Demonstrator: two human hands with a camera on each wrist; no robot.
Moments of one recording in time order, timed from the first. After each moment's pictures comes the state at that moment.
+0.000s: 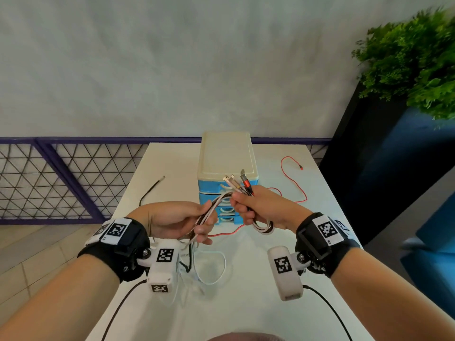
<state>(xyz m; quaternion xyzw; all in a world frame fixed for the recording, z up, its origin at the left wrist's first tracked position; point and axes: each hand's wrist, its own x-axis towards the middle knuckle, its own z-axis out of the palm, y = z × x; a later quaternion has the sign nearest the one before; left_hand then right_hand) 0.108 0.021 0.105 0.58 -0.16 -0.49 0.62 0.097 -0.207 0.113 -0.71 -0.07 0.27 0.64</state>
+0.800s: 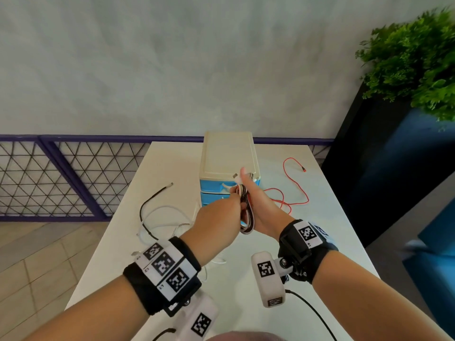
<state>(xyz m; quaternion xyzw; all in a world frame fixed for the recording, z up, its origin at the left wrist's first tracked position) 0.067 -0.071 0.119 0.98 -0.17 -0.04 0.11 0.099 -0.184 0.100 -0.54 0.10 0.25 0.80</state>
